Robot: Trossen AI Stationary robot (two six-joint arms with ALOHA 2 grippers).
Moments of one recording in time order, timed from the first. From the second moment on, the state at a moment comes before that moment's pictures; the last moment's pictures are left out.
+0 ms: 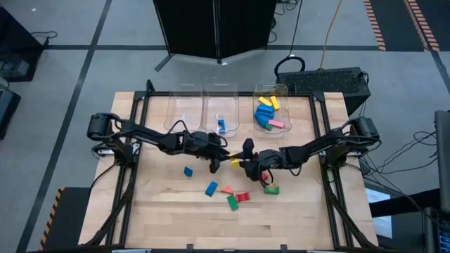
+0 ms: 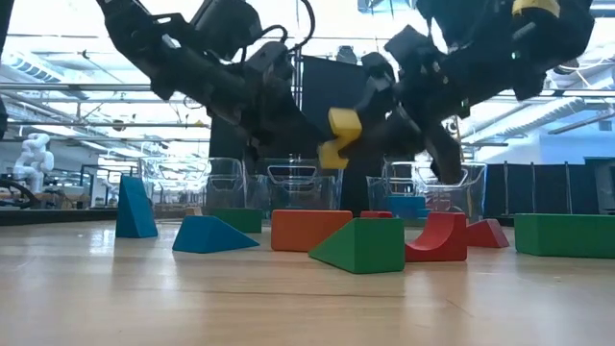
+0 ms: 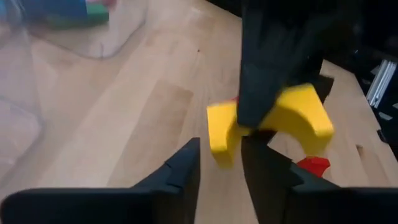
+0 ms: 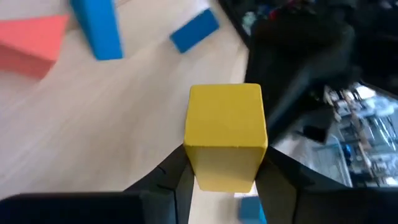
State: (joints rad) left arm 0.03 1.66 0.76 0.43 0.08 -0.39; right arm 0.16 1.62 0.64 0.56 0.30 -0.81
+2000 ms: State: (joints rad) left arm -0.15 1.40 0.55 0.04 -0.27 -0.31; right arm -0.55 1.98 1.48 -0.35 -0.37 -0.25
